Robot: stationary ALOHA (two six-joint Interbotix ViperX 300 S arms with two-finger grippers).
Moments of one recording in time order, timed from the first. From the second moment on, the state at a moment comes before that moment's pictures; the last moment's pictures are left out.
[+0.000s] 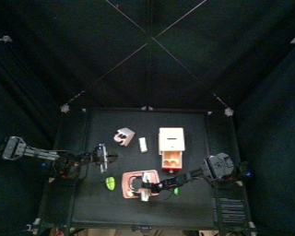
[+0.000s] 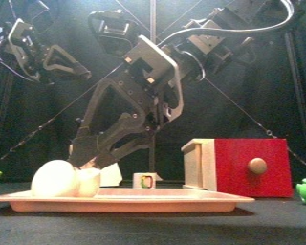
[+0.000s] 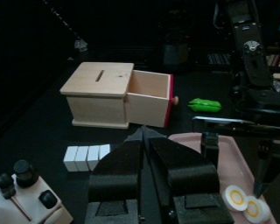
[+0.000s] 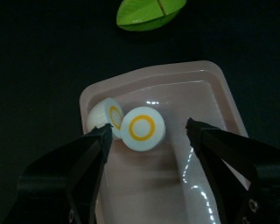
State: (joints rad) left arm -0.06 -0.65 1.19 -0.61 -0.47 0.57; right arm 0.25 0.39 0.30 -1.37 0.22 1.60
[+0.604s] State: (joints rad) left arm -0.06 -0.65 1.19 -0.61 -0.47 0.57; right arm 0.25 0.43 0.28 -1.35 0.22 1.60
